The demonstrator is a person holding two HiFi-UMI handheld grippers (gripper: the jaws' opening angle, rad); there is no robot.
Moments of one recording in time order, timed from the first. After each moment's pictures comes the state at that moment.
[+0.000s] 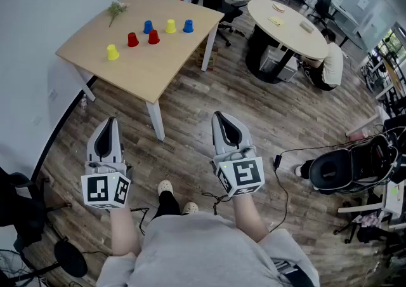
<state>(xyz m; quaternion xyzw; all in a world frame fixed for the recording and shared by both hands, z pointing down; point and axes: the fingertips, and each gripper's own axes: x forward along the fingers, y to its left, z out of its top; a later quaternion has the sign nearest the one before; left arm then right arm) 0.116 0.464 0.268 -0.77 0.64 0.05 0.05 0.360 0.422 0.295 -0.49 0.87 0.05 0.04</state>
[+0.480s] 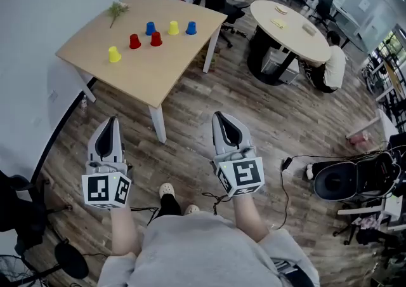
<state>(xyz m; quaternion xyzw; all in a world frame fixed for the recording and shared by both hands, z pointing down) 0.097 0.437 0.268 -0.77 0.64 0.05 0.05 0.340 0.396 0.294 -0.49 0.87 0.05 0.03</state>
